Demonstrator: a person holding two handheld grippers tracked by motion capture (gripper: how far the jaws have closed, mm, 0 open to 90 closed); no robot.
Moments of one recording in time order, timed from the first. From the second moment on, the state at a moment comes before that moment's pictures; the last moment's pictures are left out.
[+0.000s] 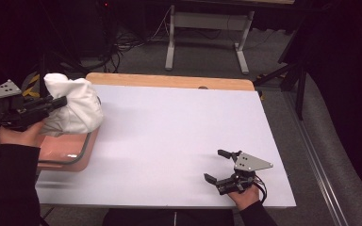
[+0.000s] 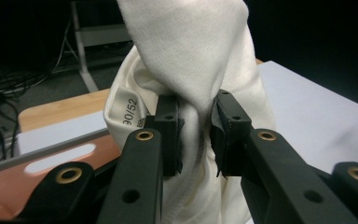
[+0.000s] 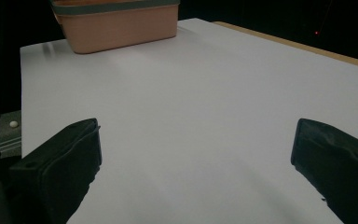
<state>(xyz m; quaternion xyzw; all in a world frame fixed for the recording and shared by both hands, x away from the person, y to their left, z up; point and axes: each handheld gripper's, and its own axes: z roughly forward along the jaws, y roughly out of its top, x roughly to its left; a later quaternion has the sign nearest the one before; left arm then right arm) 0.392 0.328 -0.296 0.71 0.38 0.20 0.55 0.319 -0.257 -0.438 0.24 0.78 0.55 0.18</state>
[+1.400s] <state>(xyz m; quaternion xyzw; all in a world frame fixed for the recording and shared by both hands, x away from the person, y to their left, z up) 0.414 0.128 -0.321 0.78 0.24 0.09 0.57 0.315 -0.267 -0.433 0.24 0.77 0.56 0.18</state>
